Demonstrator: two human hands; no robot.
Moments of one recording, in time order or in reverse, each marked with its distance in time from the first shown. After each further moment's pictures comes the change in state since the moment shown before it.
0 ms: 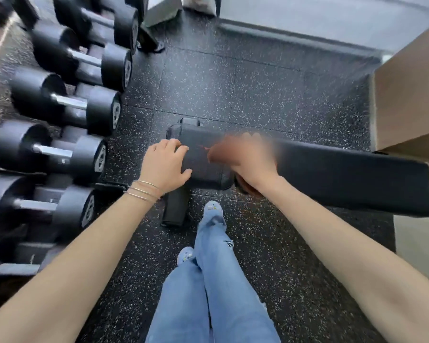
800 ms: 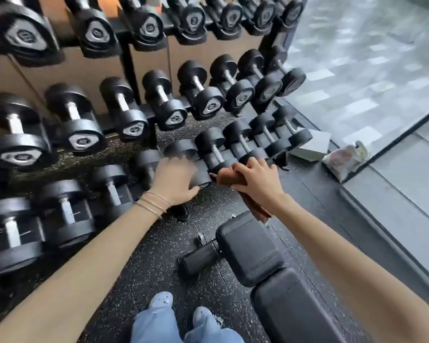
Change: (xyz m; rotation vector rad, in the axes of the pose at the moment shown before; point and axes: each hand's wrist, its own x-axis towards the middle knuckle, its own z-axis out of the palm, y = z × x) left_hand -0.197 -0.006 -0.166 0.038 0.275 -0.856; right_hand 0.028 -0.152 -0.226 -0.168 0.156 -0.912
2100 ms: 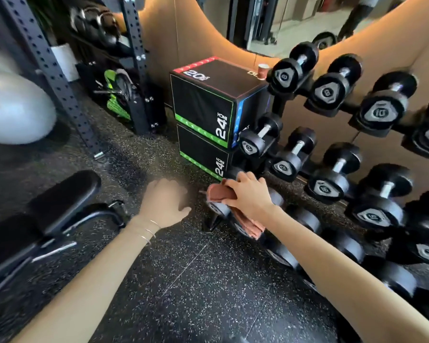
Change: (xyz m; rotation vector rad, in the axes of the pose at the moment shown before) left_hand -0.622 -0.329 -0.013 0.018 -0.025 -1.308; right_hand -0.055 -0.737 -0.031 -0.043 0.003 -1.279
